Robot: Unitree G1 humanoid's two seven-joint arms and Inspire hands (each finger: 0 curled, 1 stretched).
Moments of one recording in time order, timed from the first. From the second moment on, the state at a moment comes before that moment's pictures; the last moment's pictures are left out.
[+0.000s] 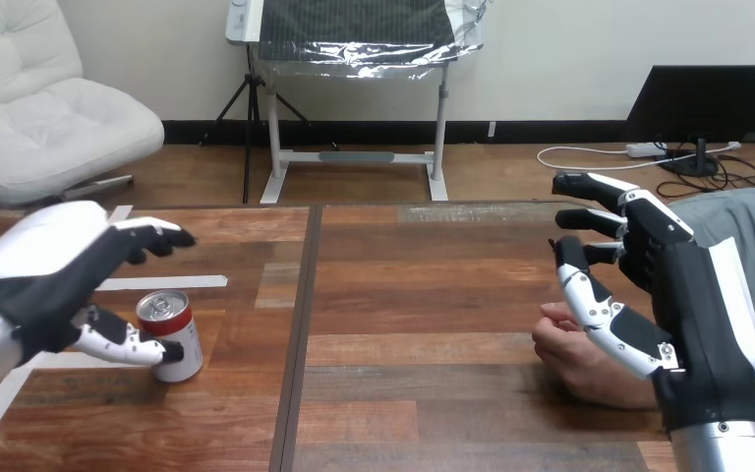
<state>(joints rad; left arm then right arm) 0.05 0.75 0.17 -0.26 0.50 -0.01 -0.49 0.30 -0.09 -0.04 -0.43 -0.19 -0.20 0.02</state>
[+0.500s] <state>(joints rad) -0.03 0.77 0.08 -0.17 0.53 -0.01 -0.52 0.30 -0.09 -0.05 -0.43 -0.19 -0.19 0.04</state>
